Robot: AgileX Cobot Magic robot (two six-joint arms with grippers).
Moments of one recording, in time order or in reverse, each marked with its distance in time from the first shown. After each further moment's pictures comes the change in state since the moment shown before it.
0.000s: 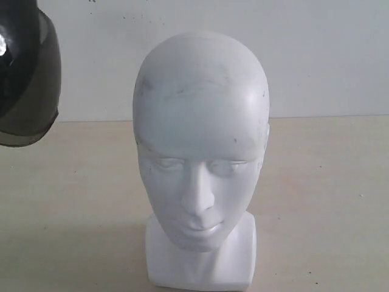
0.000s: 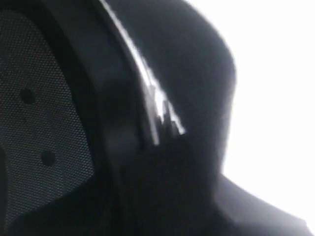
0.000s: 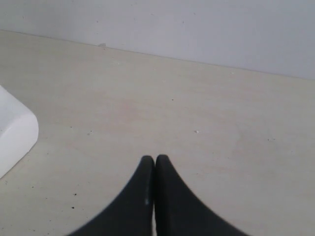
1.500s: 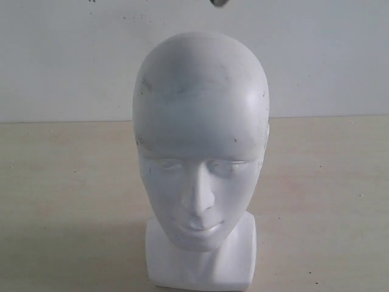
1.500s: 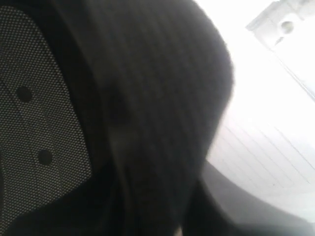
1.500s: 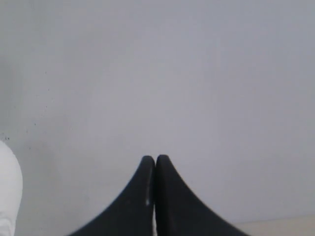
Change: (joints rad) left arm 0.002 0.312 -0.357 0.545 -0.634 -1.550; right arm 0.000 0.000 0.000 0.118 -0.610 0.153
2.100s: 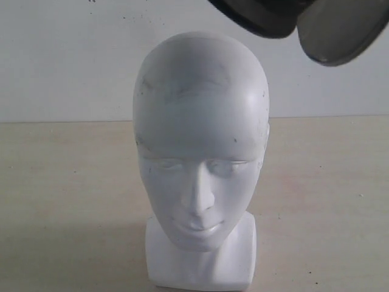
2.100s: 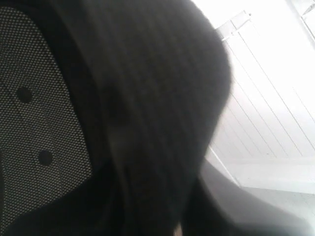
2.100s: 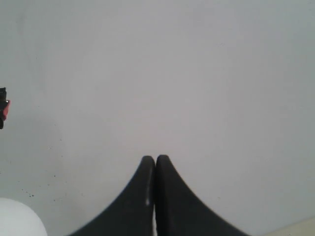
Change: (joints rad) left arm -0.138 0.222 -0.160 0.100 0.000 -0.011; right arm 0.000 0.000 0.000 0.103 -0.091 0.142
